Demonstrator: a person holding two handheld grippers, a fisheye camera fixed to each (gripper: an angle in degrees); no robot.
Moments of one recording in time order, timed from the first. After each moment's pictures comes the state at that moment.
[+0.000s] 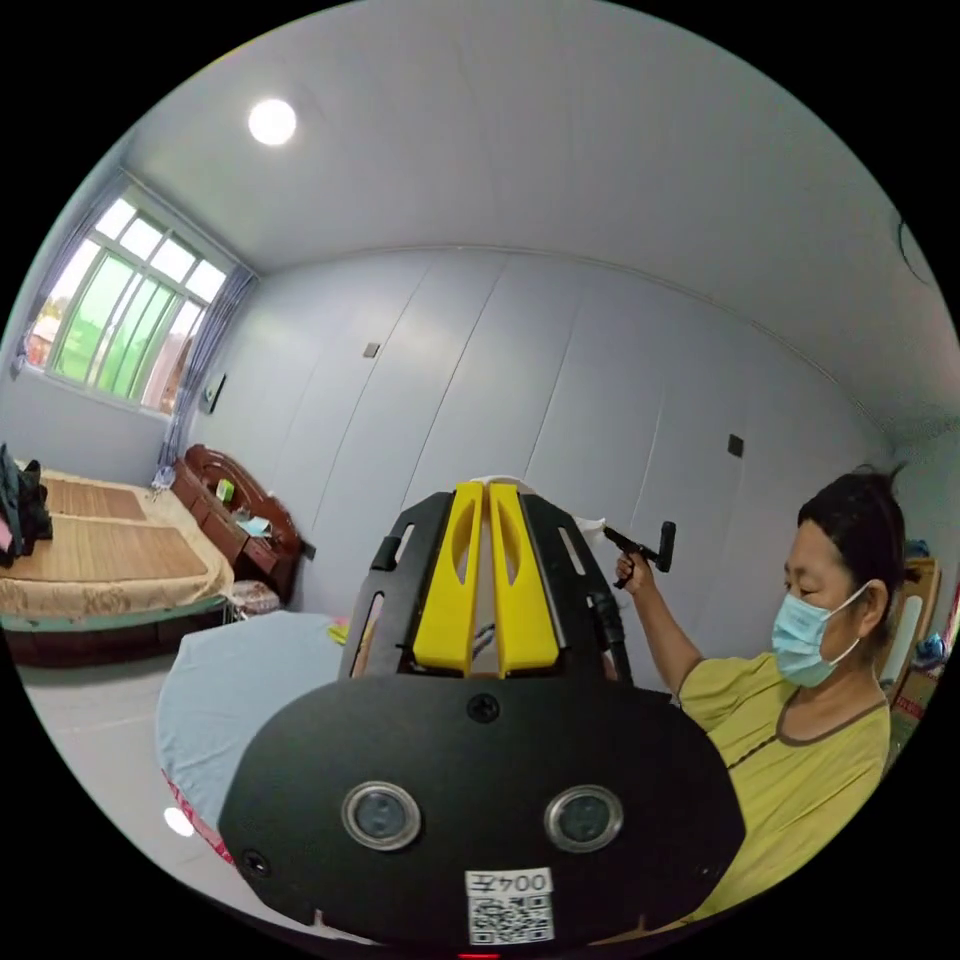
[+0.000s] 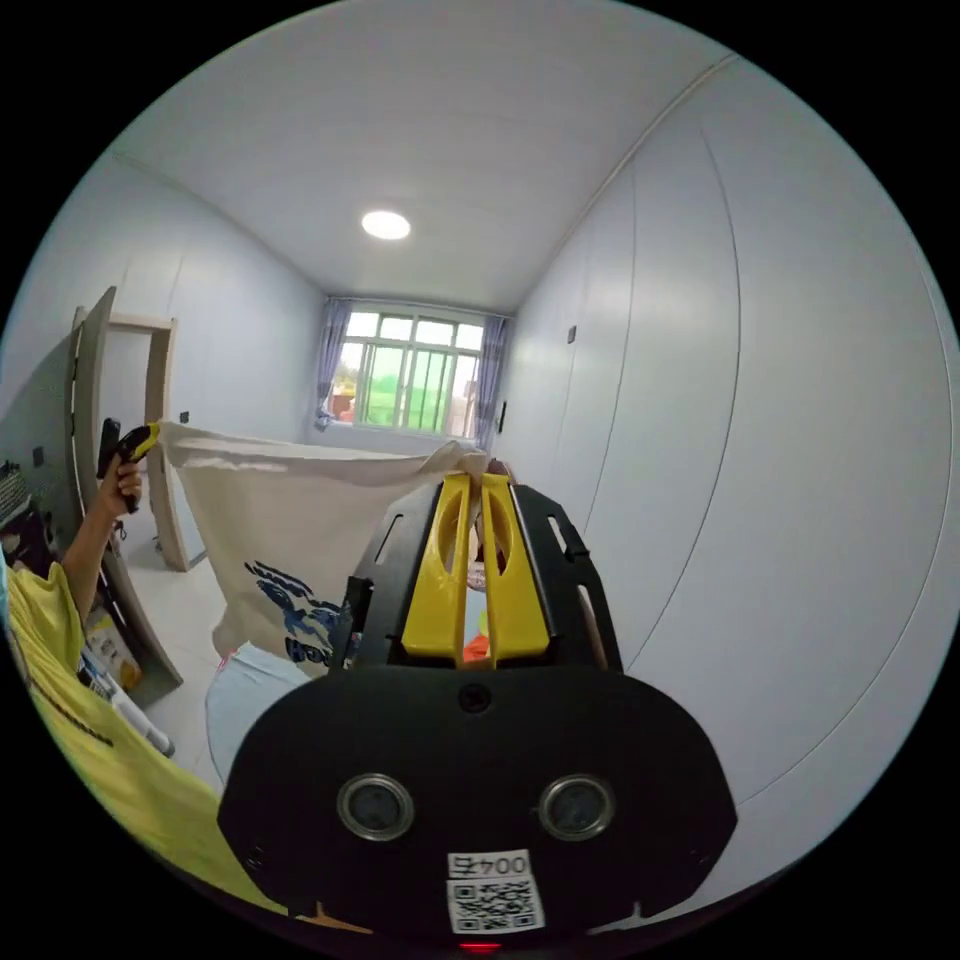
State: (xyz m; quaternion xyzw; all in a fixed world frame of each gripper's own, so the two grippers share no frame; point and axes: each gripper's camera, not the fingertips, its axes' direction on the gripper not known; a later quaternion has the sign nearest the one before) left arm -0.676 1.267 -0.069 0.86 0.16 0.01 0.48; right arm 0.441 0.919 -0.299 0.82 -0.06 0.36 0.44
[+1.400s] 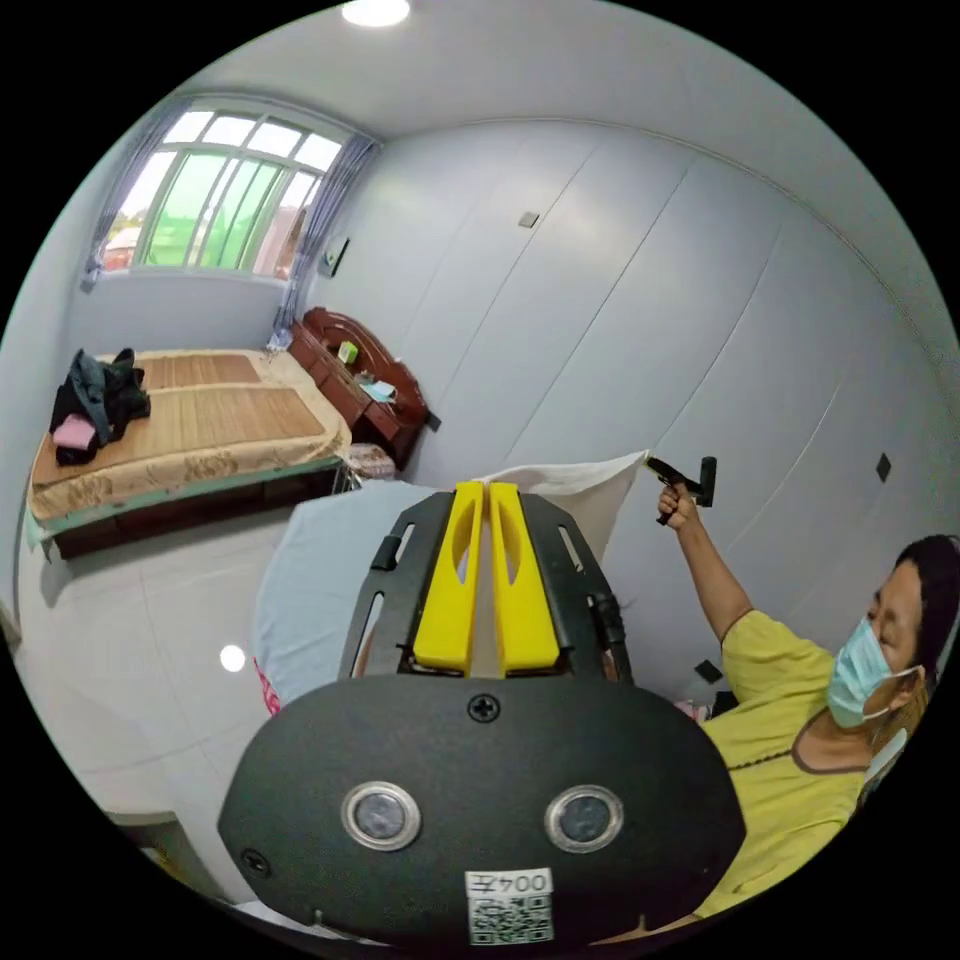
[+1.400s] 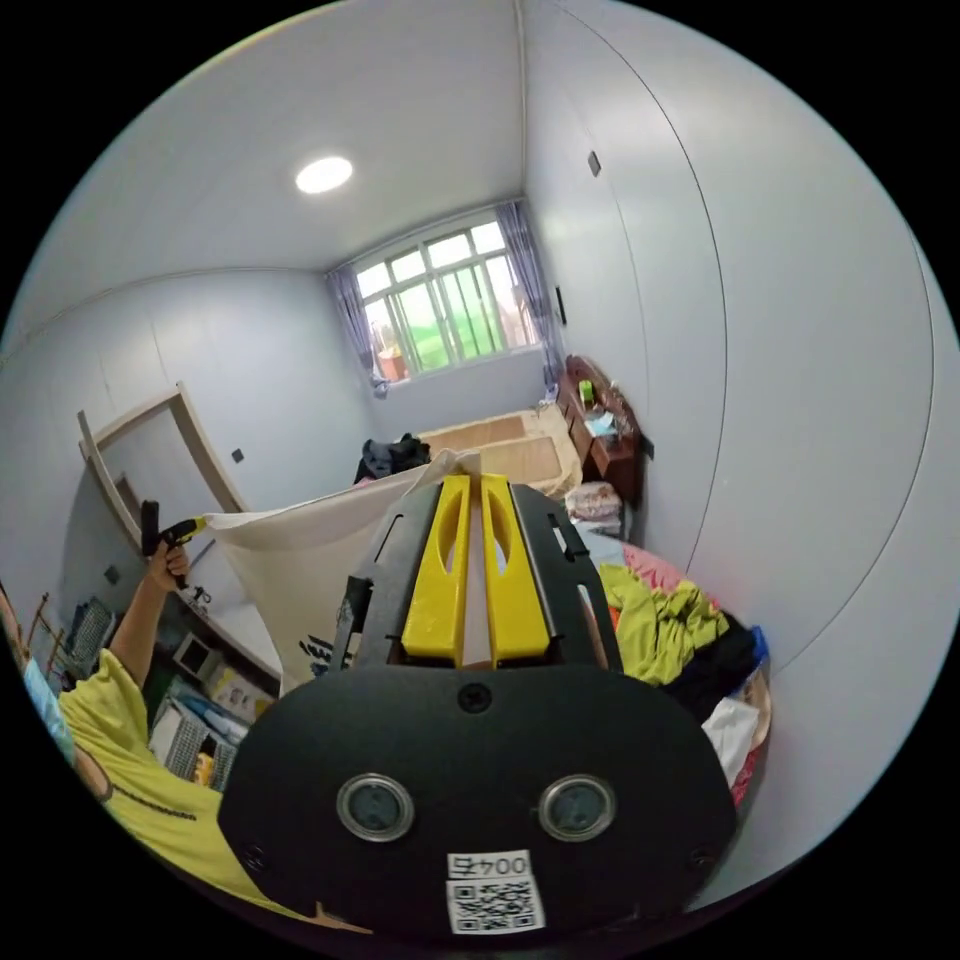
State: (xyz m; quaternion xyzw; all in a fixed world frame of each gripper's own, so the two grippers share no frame) left arm -0.796 1.152 -0.172 0.72 0.18 -0.14 0.65; right arm 0.857 0.471 -0.474 0.80 -0.26 0.29 0.45
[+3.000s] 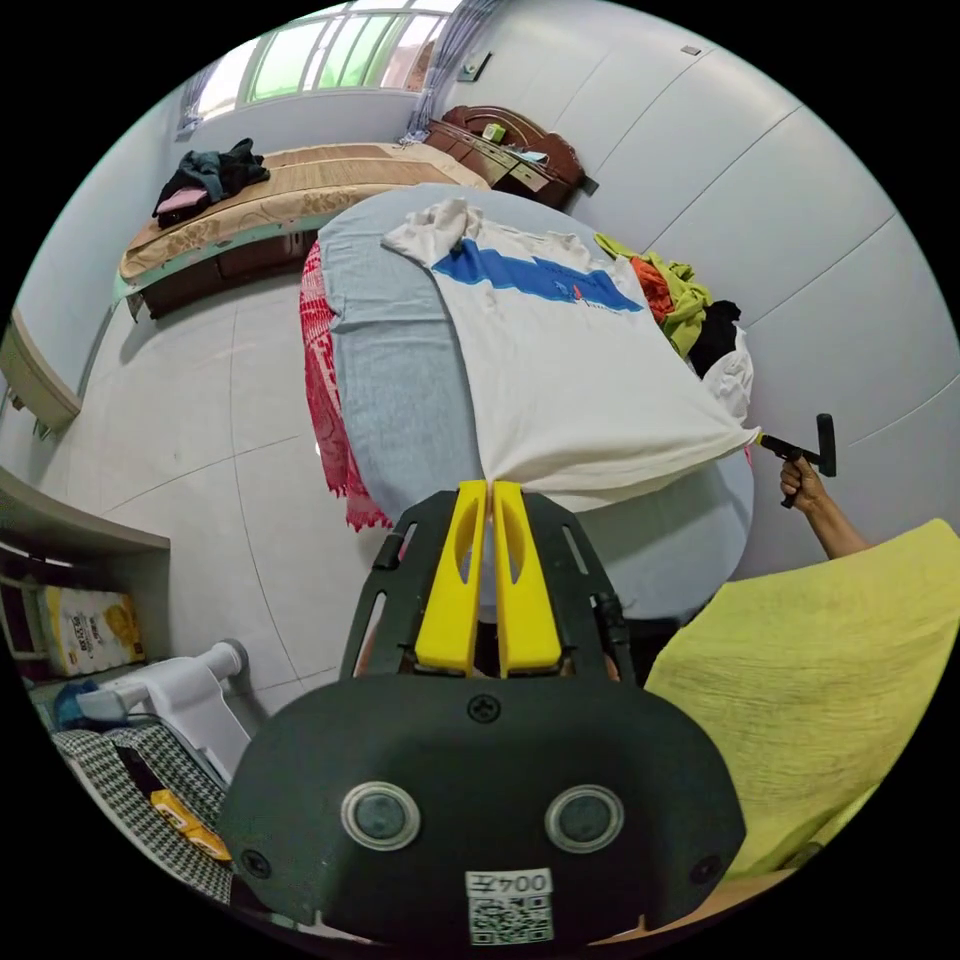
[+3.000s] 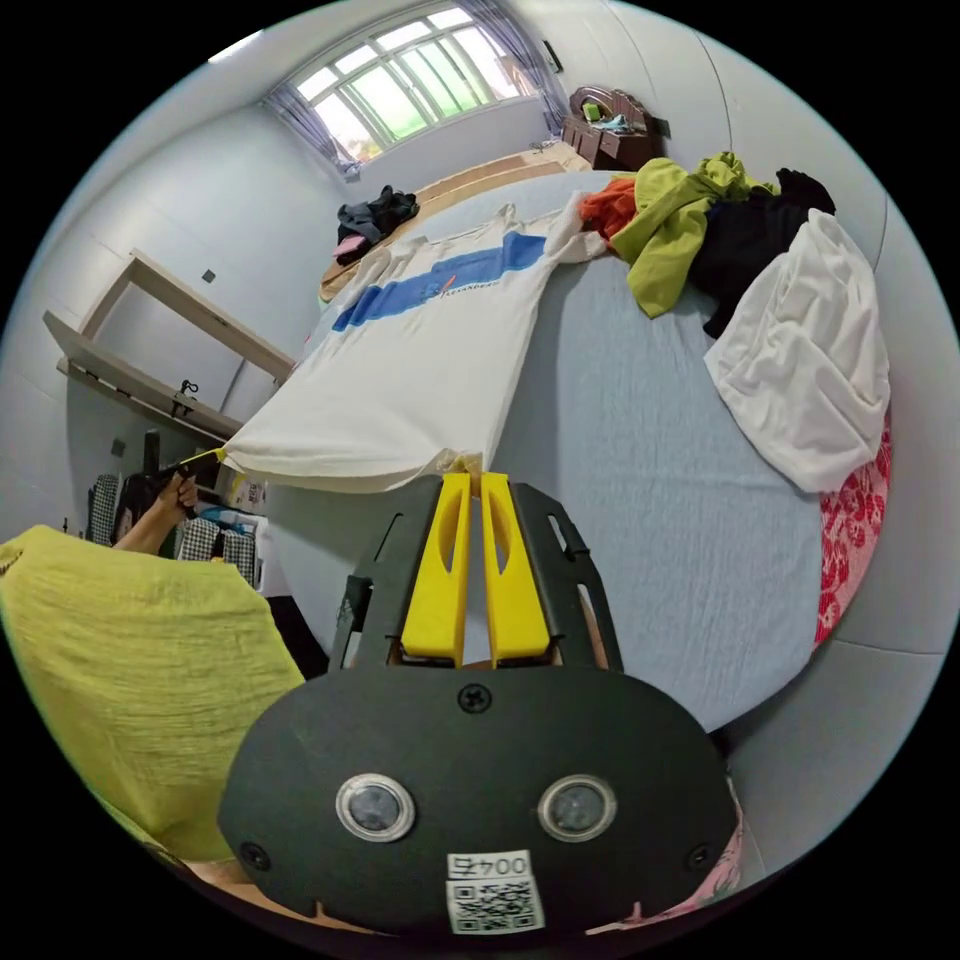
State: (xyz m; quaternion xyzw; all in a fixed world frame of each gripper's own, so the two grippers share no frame) left arm -0.641 0.858 0.261 0.52 0.18 -0.32 0.77; right arm 0.272 0.277 0.246 0.59 -0.43 0.16 0.66
